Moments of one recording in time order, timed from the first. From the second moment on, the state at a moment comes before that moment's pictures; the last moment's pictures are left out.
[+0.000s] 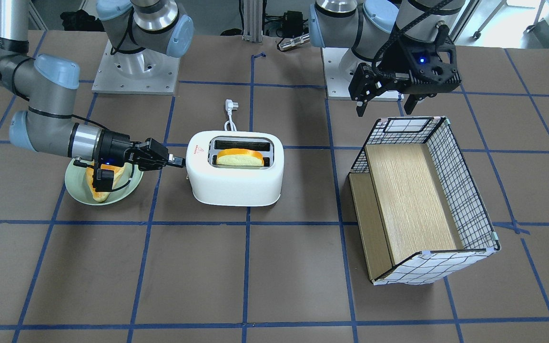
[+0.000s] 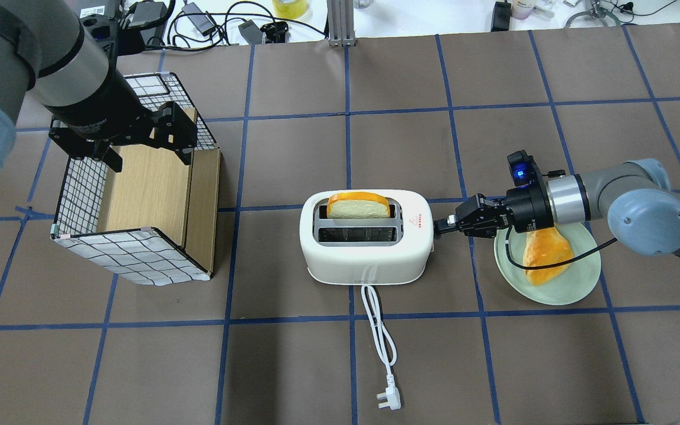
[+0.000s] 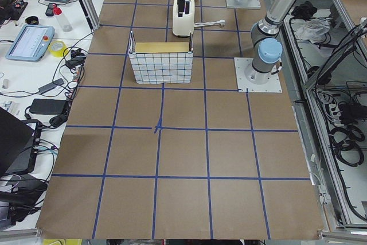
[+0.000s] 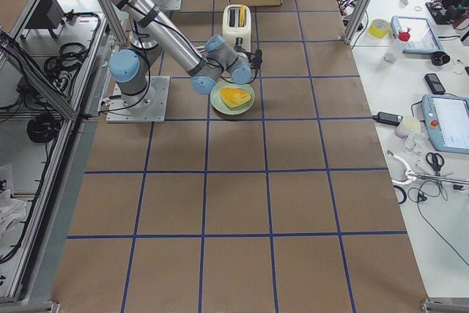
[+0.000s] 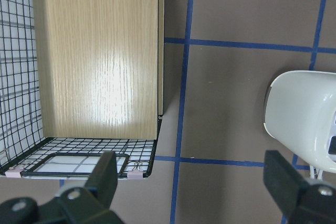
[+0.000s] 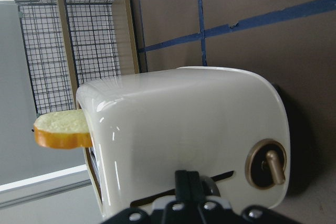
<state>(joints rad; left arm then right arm) -1.57 -1.47 -1.67 -1.51 1.59 -0.08 1.18 -1.36 2.17 -1.67 -0.57 -0.71</state>
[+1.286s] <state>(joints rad) -1.57 -1.47 -1.67 -1.51 1.59 -0.08 1.30 -1.44 1.53 -1.39 -1.24 -0.35</state>
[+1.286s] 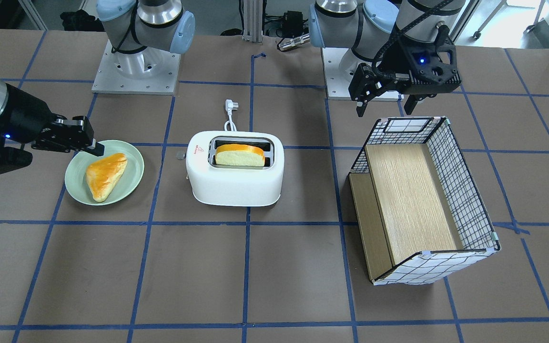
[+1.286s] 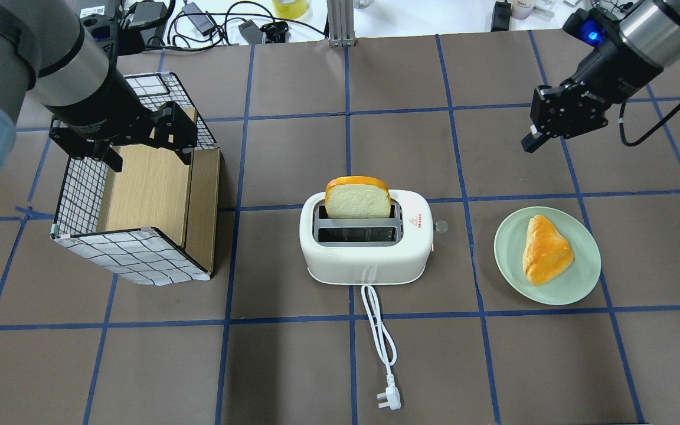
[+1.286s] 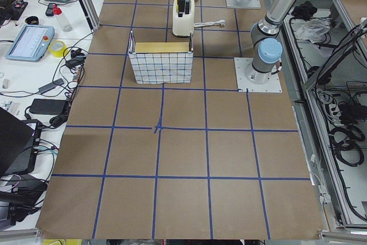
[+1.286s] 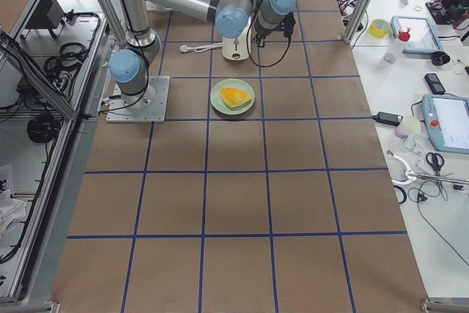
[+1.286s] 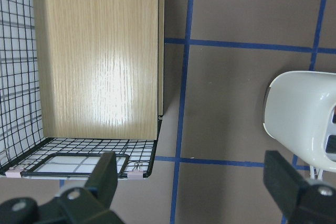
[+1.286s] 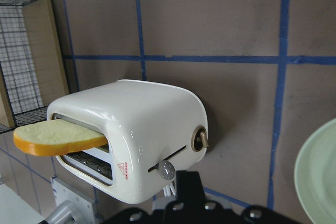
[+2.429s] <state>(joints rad) -1.57 -1.47 -1.67 -1.51 1.59 -0.08 1.35 -1.44 1.40 -1.34 -1.38 -0.31</state>
